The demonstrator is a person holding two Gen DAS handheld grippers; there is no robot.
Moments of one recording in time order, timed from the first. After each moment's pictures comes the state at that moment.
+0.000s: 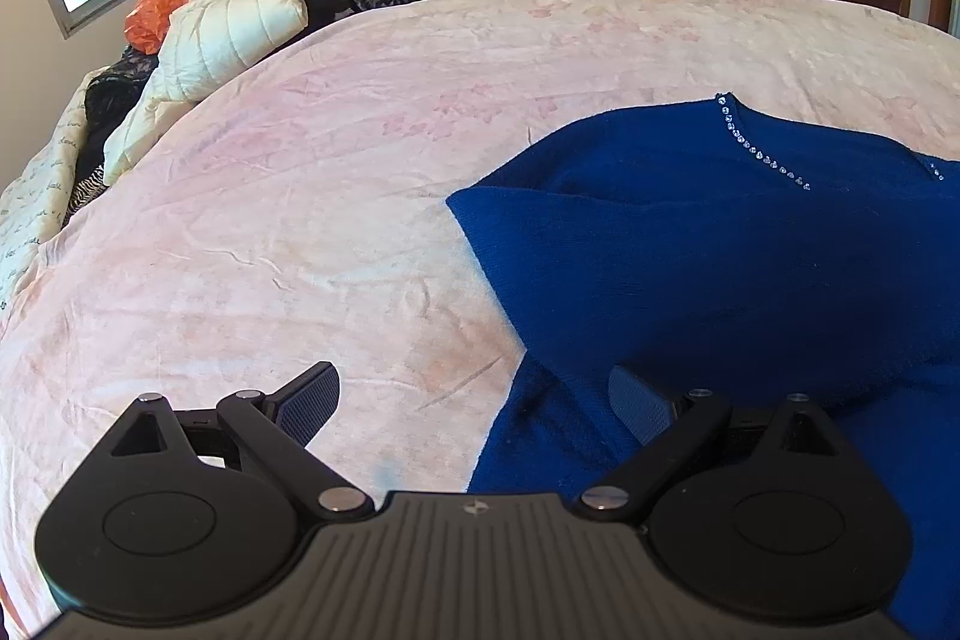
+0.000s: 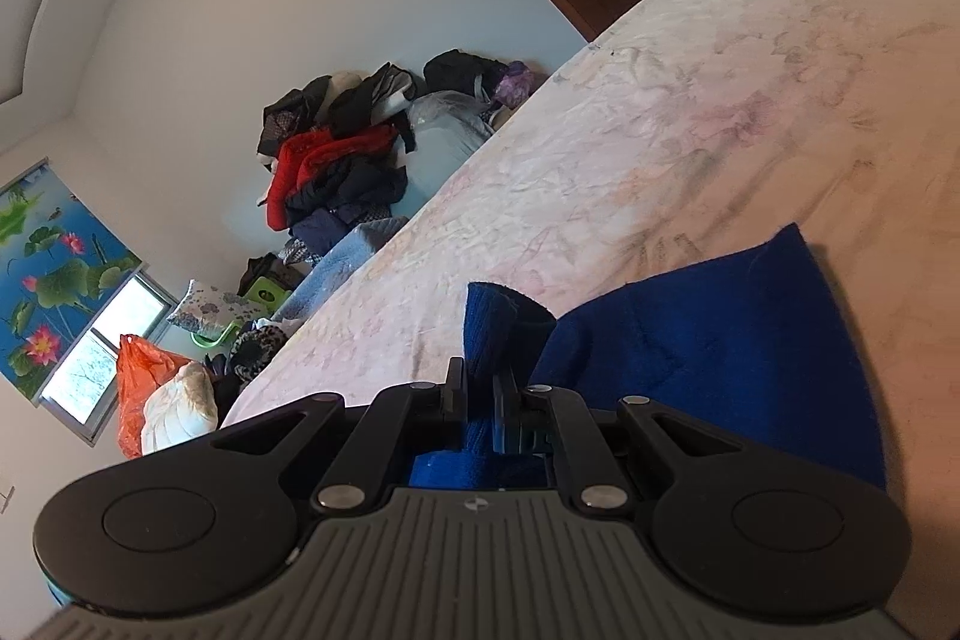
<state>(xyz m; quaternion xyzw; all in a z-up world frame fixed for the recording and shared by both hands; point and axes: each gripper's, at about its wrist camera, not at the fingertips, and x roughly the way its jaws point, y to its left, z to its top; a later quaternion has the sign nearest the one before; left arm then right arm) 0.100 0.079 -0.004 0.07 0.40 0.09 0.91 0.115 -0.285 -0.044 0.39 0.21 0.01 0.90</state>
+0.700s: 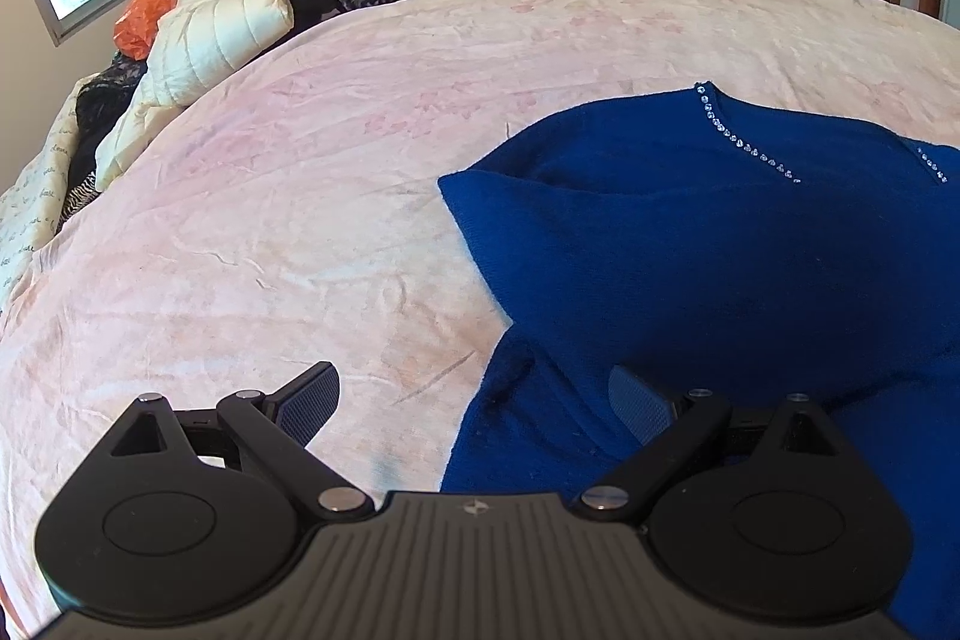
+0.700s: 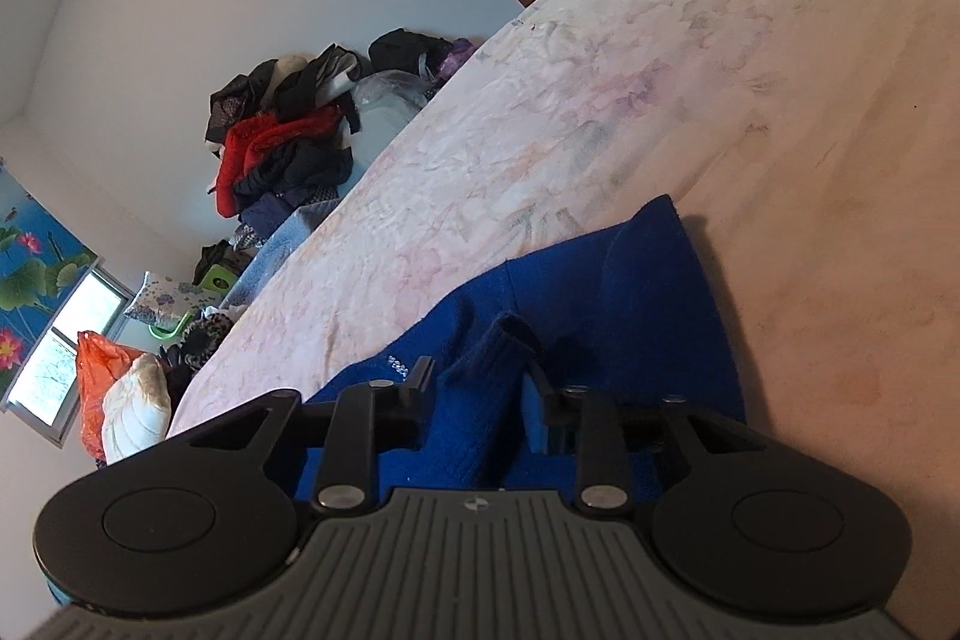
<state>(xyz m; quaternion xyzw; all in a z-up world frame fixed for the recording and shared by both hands) 0.100 0.068 -0.006 0.09 0.41 0.09 0.90 0.110 -0.311 -0.073 0.39 0.25 -0.02 0.88</state>
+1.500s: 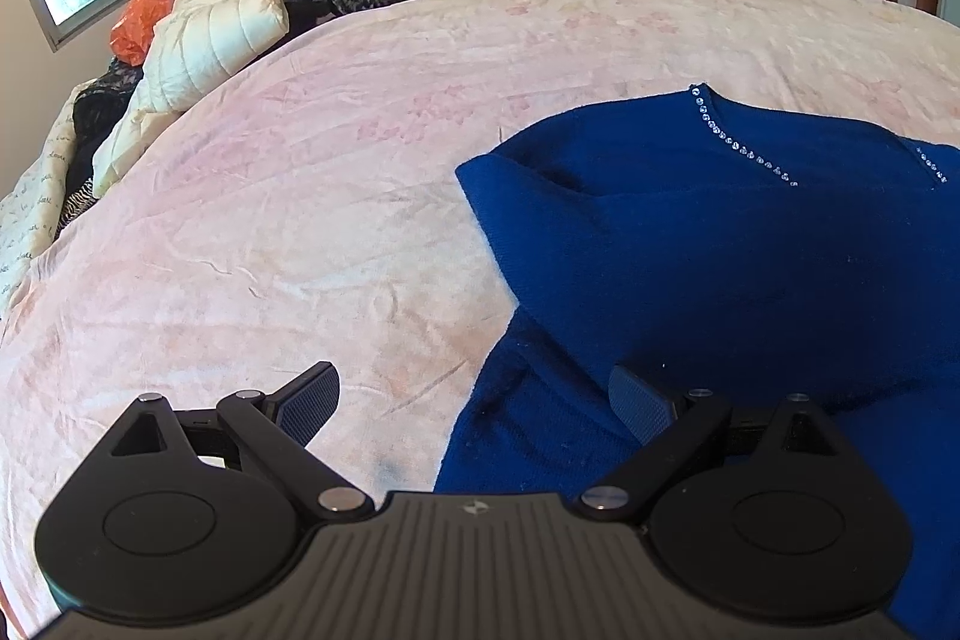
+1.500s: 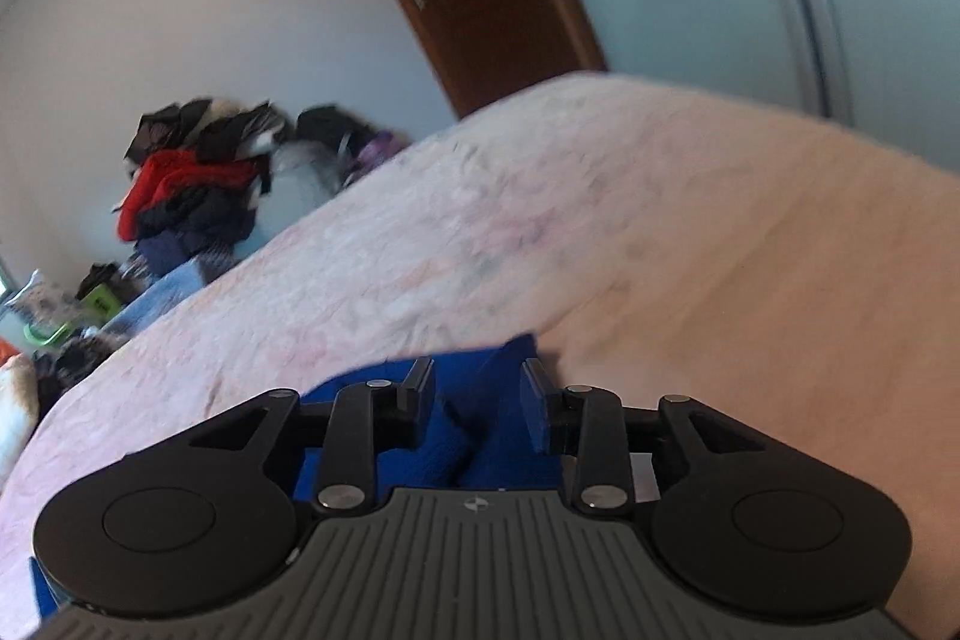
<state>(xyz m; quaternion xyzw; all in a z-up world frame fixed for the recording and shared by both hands) 0.105 0.063 -0.008 0.09 0.41 0.08 0.90 0.073 -0.300 -0.041 0.24 0.17 -0.14 0.95</state>
